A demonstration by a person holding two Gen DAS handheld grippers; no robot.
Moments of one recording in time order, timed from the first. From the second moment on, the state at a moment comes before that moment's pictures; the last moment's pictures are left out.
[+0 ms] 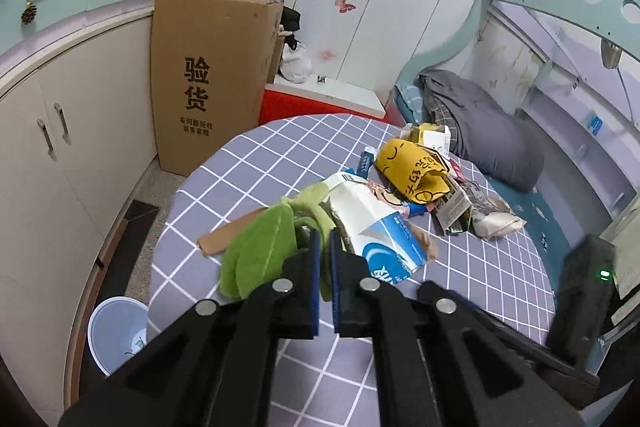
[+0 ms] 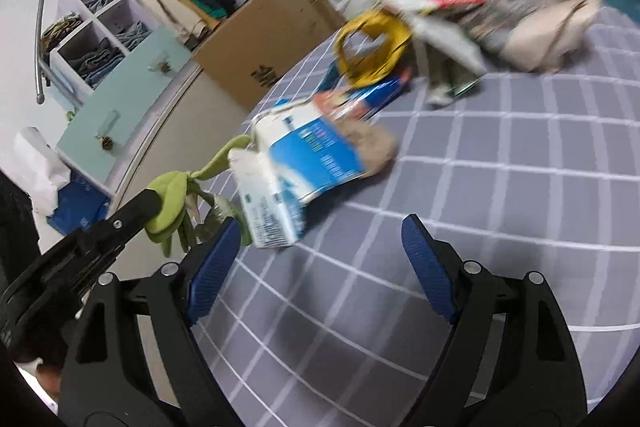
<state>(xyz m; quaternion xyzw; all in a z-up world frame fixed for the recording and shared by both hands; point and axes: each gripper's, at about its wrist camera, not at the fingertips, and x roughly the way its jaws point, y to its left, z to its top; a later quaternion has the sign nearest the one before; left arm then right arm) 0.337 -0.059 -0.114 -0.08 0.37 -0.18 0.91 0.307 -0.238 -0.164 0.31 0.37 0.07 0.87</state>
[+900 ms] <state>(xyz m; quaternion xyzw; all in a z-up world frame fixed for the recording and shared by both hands) 0.330 -0.048 -0.078 -0.10 0.33 -0.19 0.92 0.312 -0.237 -0.114 0.32 0.27 0.10 0.90</state>
